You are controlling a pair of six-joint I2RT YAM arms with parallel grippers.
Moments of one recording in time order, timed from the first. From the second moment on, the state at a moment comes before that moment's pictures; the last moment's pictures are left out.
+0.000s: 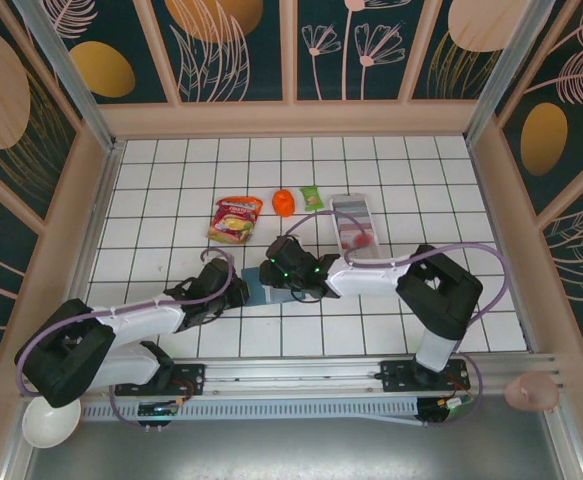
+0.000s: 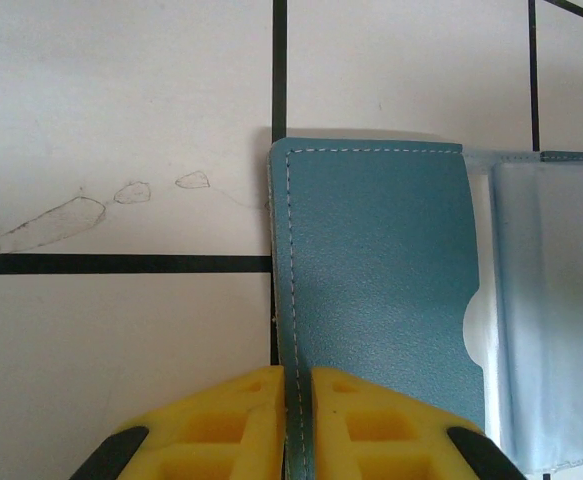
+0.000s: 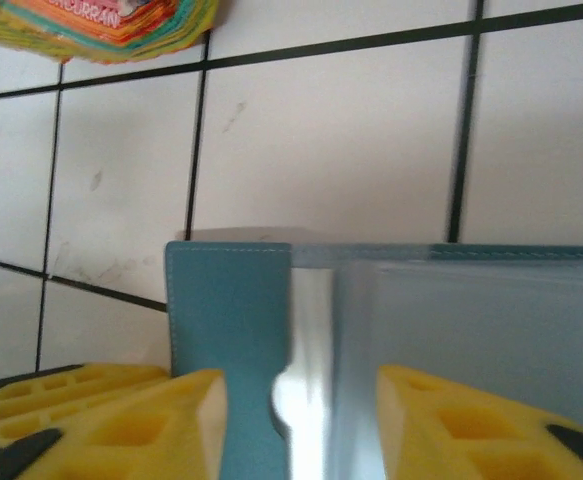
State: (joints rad) left arm -0.71 1.26 0.33 0.04 -0.02 -0.84; right arm 1.03 1.73 0.94 -0.09 0.10 0.94
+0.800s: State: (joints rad) left arm -0.71 1.26 0.32 0.05 -0.02 -0.84; right arm 1.06 1.74 0.95 -0.23 0.14 0.97
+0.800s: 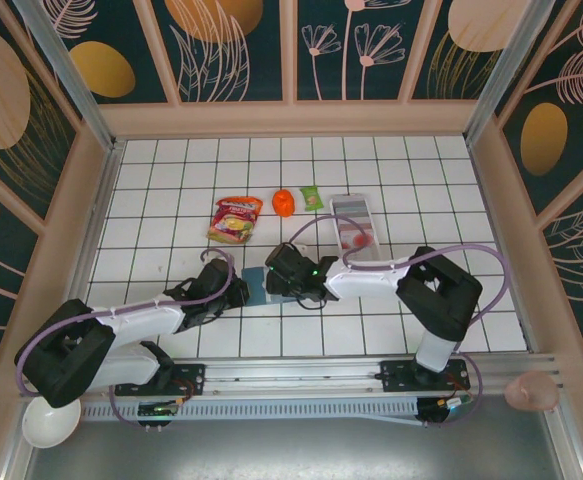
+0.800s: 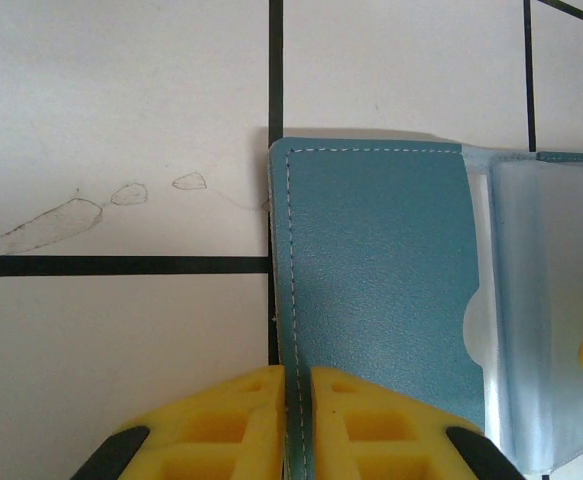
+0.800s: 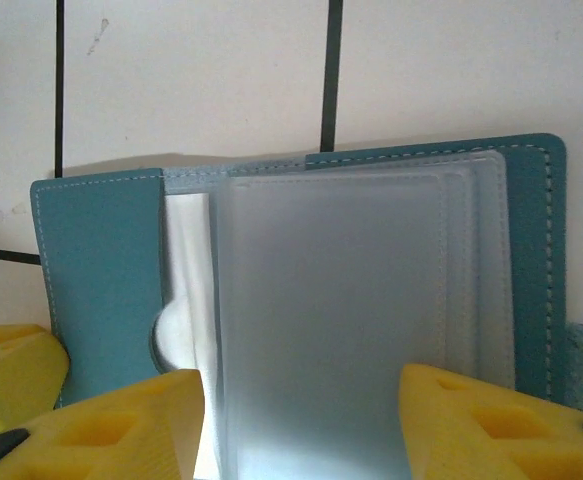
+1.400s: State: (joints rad) left arm -0.70 1.25 0.30 0.08 -0.02 -0.84; right arm 1.05 1.77 0.95 -0.07 0.02 1.02
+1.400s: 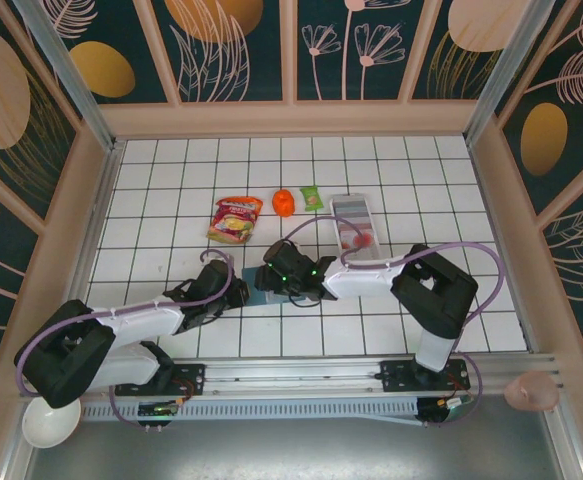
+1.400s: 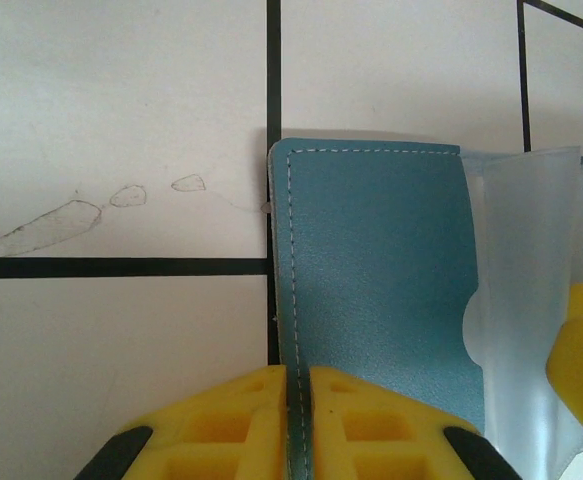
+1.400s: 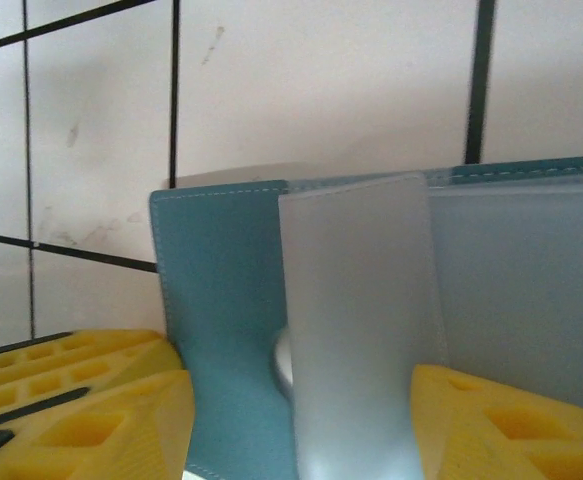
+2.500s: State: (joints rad) left arm -0.71 1.23 0.28 0.11 -0.02 -0.84; right arm 1.00 1.78 0.84 0.30 -0.16 1.22
